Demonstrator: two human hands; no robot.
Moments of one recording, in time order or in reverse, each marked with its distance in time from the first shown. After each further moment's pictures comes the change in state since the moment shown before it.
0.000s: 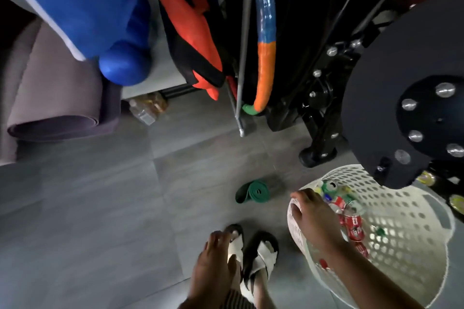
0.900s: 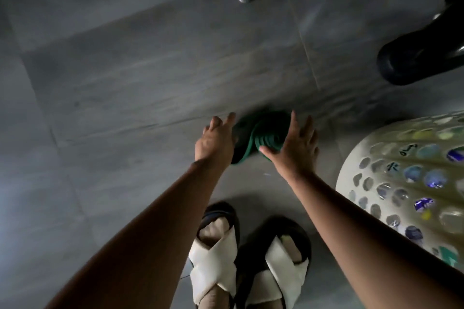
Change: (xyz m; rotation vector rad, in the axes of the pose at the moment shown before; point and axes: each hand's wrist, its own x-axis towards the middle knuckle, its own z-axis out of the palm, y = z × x) left_hand 0.449 -0.186 0.292 0.085 -0.040 -0.122; right_hand 0.129 0.107 0.498 0.187 -0.283 0.499
